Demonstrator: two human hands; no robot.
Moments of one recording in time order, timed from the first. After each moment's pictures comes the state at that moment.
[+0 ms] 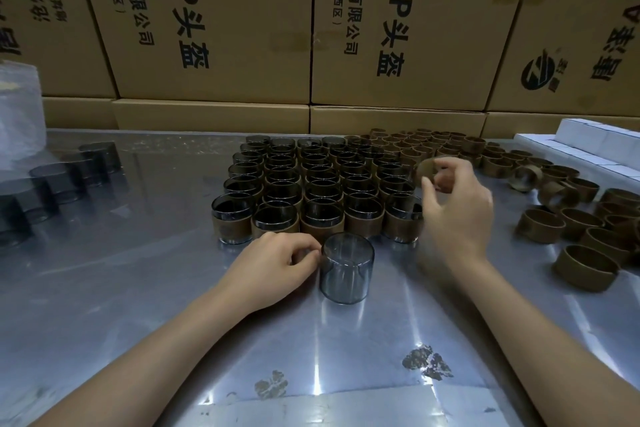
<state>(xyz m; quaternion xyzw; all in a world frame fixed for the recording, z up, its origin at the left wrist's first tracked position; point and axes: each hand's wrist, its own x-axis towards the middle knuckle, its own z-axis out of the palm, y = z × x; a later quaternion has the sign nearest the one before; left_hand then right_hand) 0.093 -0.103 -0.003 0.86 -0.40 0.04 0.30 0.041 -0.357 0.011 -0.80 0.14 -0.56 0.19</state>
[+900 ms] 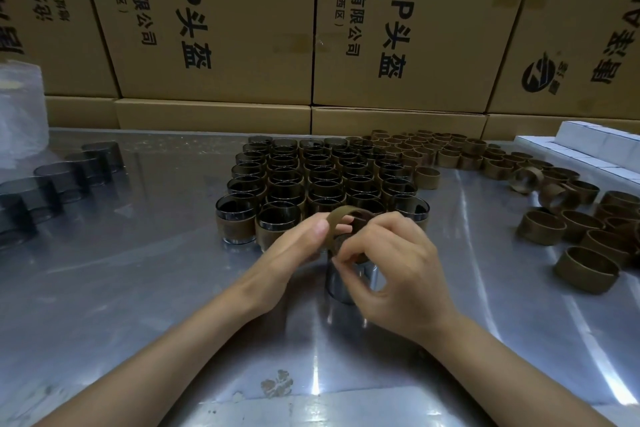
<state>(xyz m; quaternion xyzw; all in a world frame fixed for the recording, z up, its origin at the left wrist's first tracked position) 0.098 -0.119 -0.004 0.66 -0.37 -0.19 0.62 -0.010 -0.259 0.011 -0.83 -0.22 -0.50 0.12</state>
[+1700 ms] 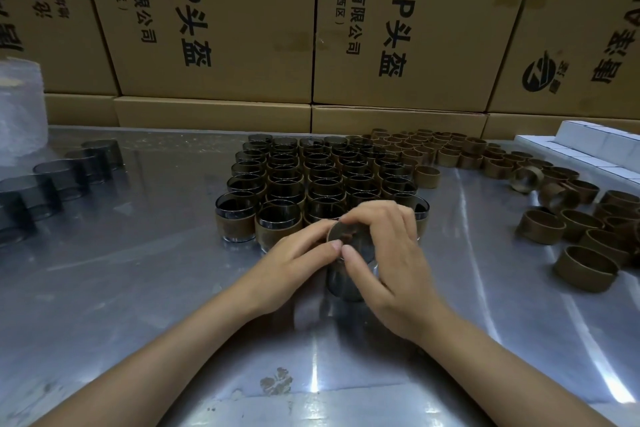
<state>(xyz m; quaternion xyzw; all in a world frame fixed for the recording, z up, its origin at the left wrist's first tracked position) 0.080 -0.110 0.000 0.68 -0.46 -0.12 0.56 -0.007 -0.257 0.006 -0.87 -0.14 -0.42 0.24</state>
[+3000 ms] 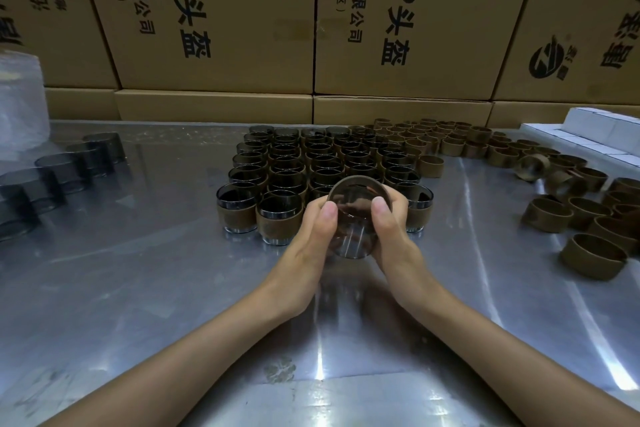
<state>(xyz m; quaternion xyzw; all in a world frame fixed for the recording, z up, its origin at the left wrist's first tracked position) 0.048 -0.131 0.008 0.63 -0.31 -0.13 0.71 0.009 -0.255 -0.003 -0.66 -0.10 -0.20 0.72</state>
